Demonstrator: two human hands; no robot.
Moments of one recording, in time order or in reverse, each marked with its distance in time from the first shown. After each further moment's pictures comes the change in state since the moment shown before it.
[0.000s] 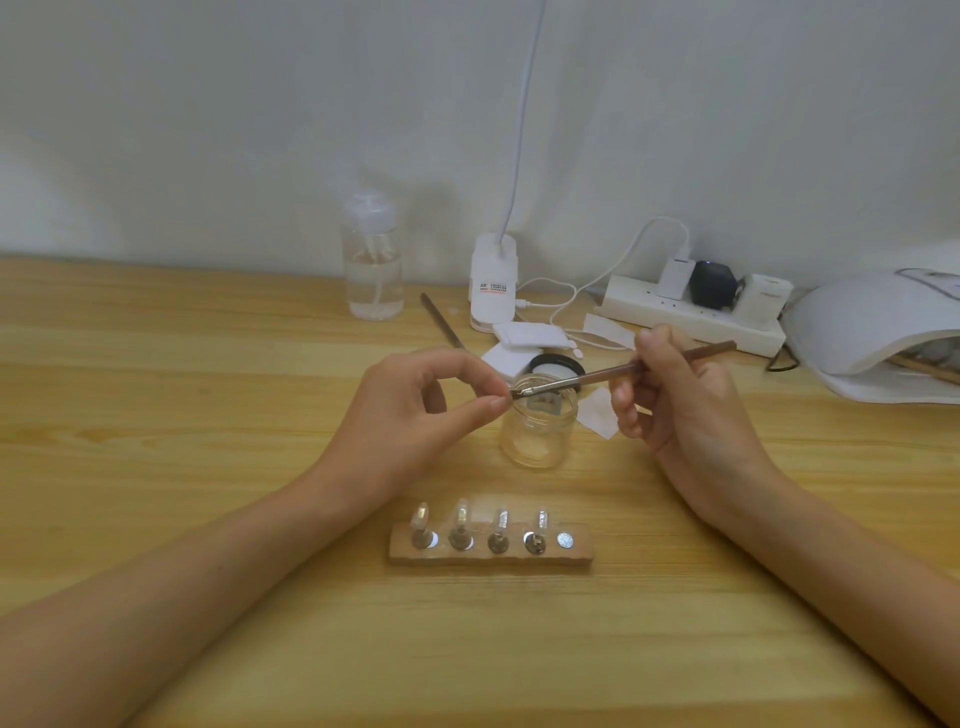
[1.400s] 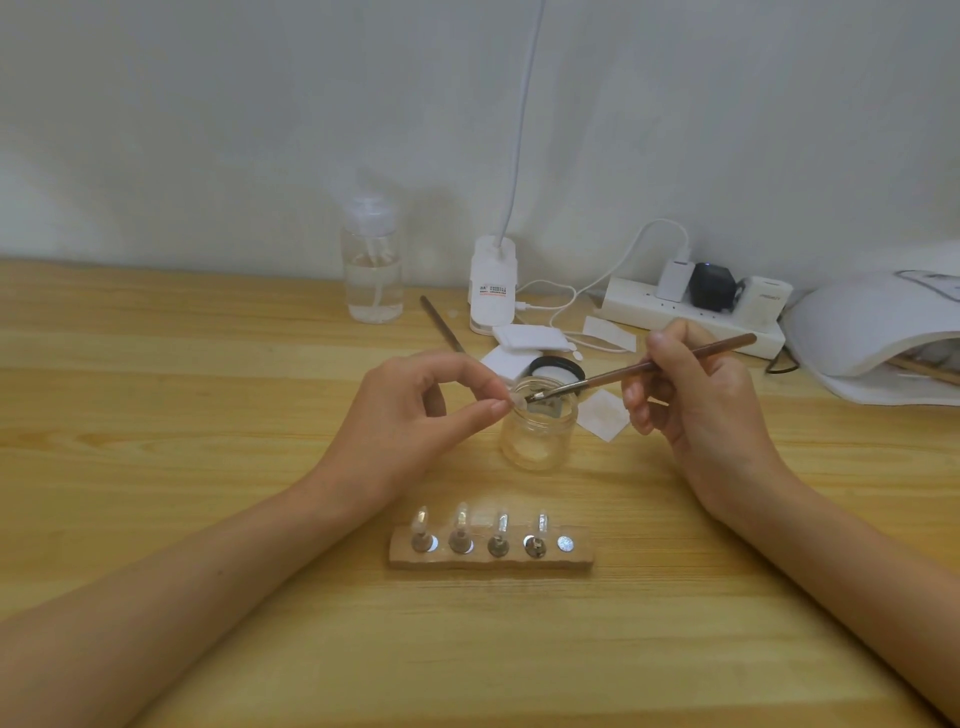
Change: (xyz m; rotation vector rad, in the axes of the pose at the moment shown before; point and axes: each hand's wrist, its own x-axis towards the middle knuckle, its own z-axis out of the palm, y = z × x) left_hand 0.000 0.001 0.000 0.015 -0.005 0.016; right_hand 0.003 -0.003 -0.005 -0.131 0.080 -0.074
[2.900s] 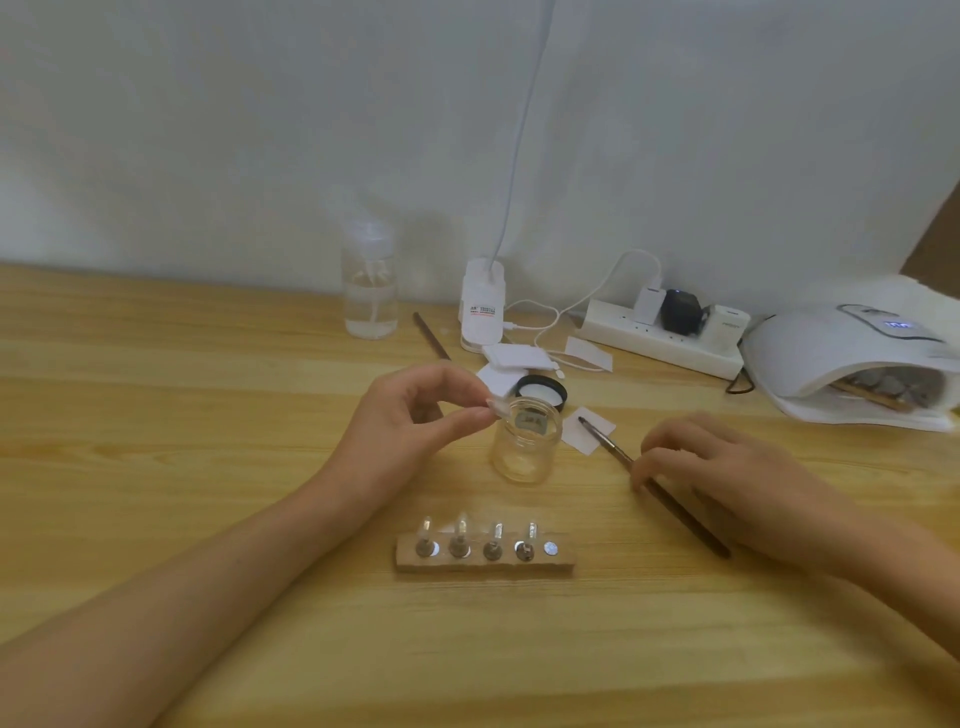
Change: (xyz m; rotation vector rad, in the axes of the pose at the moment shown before) left_hand 0.000 -0.003 -0.006 -0.327 -0.033 -0.089; right_hand -0.028 -0.035 -0.072 -1.540 -0.679 -0.501
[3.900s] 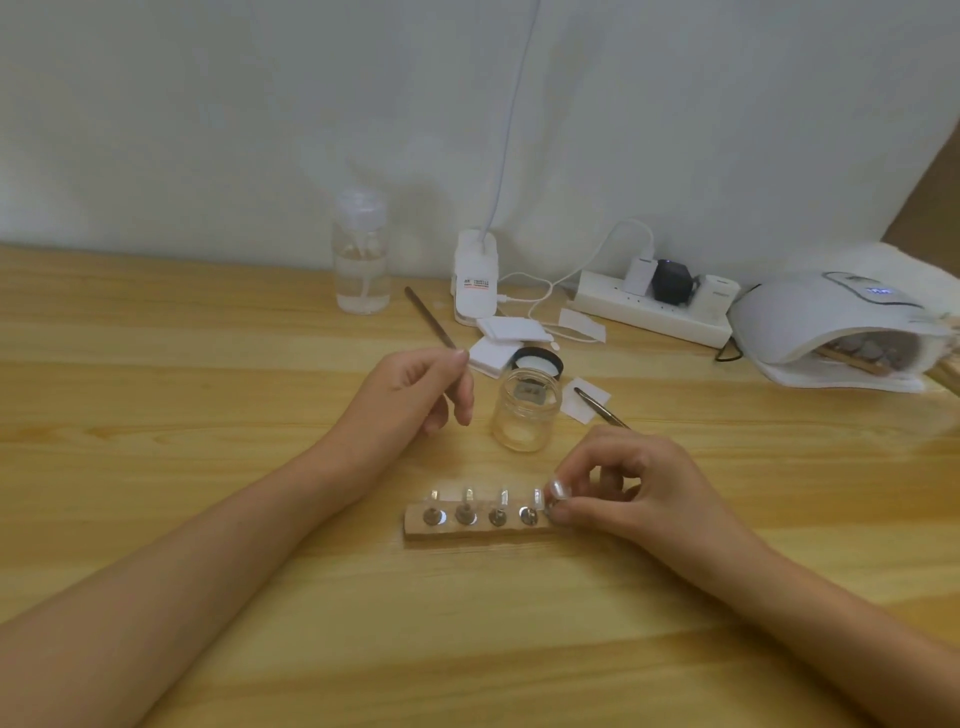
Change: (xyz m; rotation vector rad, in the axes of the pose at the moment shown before) left_hand 0.002 -0.003 -0.004 -0.054 -0.082 -0.157; right_hand 0.027 -0.089 0.011 0.961 0.148 0.405
